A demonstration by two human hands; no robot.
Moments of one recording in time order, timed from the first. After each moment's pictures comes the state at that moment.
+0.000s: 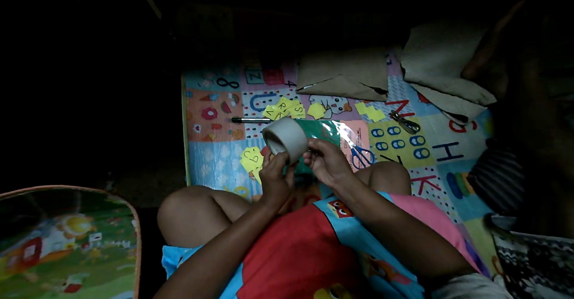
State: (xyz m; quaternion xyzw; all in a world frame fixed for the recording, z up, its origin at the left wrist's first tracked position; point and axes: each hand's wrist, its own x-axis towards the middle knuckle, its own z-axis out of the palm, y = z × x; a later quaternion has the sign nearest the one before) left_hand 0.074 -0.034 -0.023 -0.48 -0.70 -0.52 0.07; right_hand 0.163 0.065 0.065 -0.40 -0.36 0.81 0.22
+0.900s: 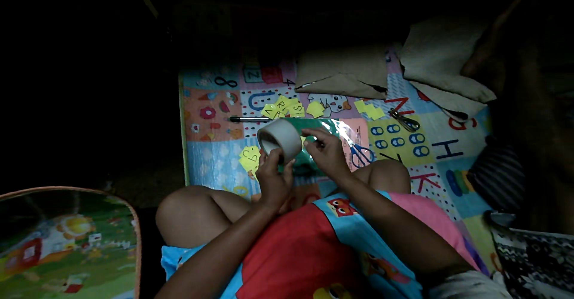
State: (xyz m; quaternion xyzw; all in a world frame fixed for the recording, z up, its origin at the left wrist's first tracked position) left_hand 0.077 -0.037 -0.015 -0.42 -0.74 -0.52 -0.01; right_hand 0.172 0.086 0.029 -0.27 -0.81 0.45 0.26
